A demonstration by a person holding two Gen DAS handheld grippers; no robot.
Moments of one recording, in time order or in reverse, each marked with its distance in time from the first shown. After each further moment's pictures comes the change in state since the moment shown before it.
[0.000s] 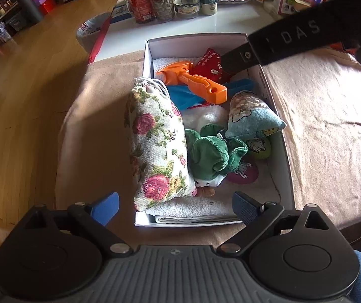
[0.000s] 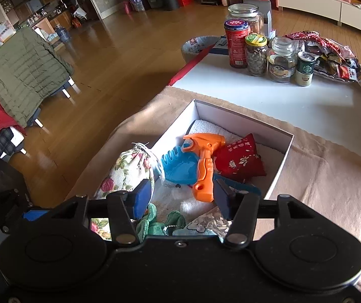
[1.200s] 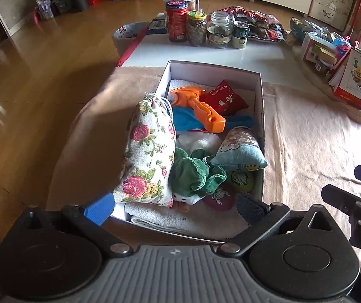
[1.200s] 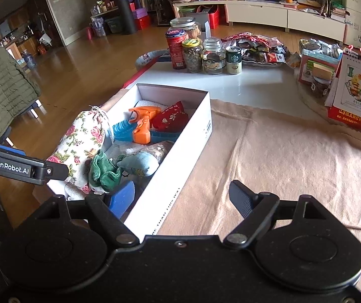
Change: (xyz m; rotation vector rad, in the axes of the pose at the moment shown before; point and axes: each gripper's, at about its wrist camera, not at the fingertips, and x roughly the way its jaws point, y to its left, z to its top) left arm -0.028 -0.032 0.000 -0.237 -0.084 0.053; right arm -0.074 -0.039 -0.122 0.117 -0.133 -0.186
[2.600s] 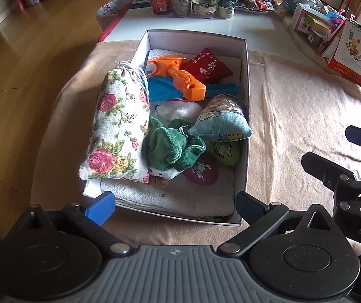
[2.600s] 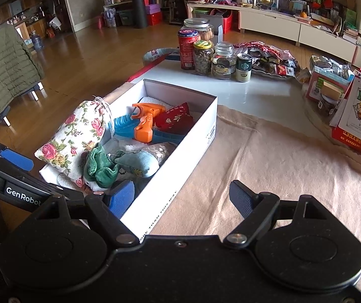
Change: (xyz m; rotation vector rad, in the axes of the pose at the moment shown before) left arm 0.026 -0.022 -0.011 0.029 0.122 -0.045; right arm 0.009 0.011 0.005 -0.124 0.002 -0.010
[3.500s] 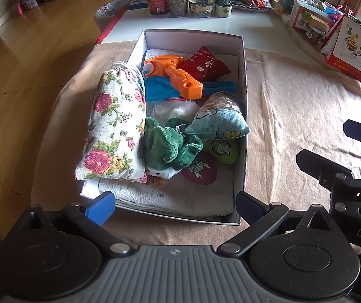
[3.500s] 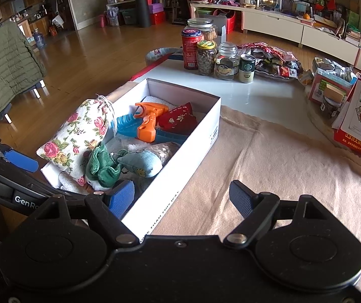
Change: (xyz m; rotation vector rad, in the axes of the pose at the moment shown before) left arm 0.001 -0.007 -0.002 0.027 -0.008 0.024; right arm 0.001 0.003 0.001 -0.014 0.001 0.006
